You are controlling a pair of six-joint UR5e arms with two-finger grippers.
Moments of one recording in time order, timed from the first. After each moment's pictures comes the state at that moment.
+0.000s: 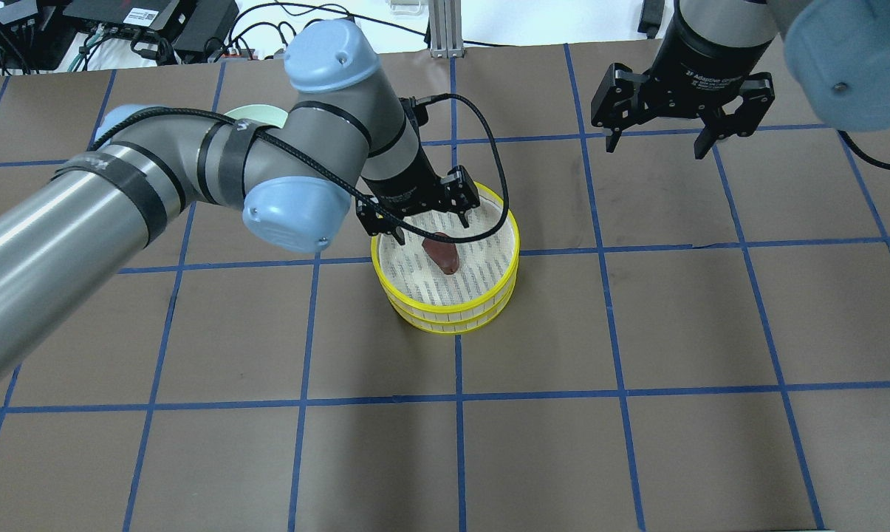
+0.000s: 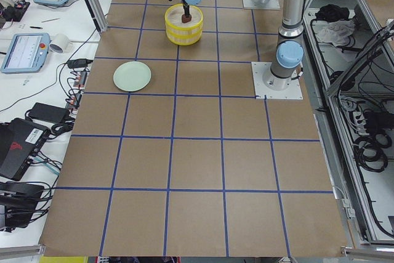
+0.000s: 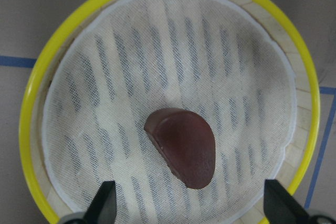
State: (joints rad) left arm -1.86 -1.84 -1.69 -1.15 1.34 -0.42; right arm 1.60 -1.56 1.54 -1.60 -1.56 0.18
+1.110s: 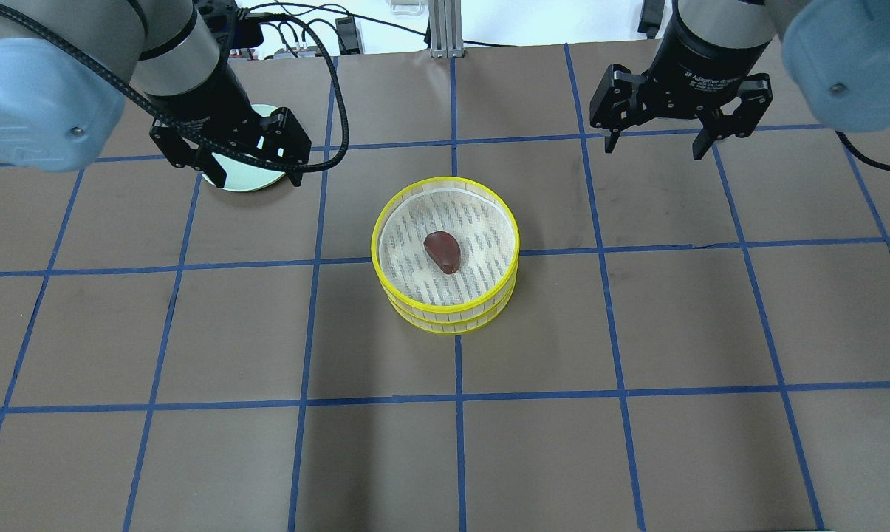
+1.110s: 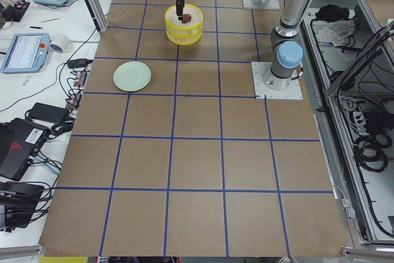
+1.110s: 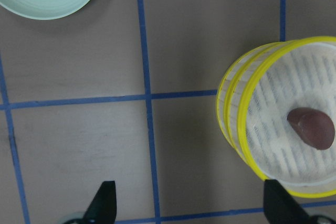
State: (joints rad) left arm -1.61 -1.64 -1.57 -1.51 1.54 0.01; right arm 1.60 -1.56 1.54 -1.60 -1.56 0.18
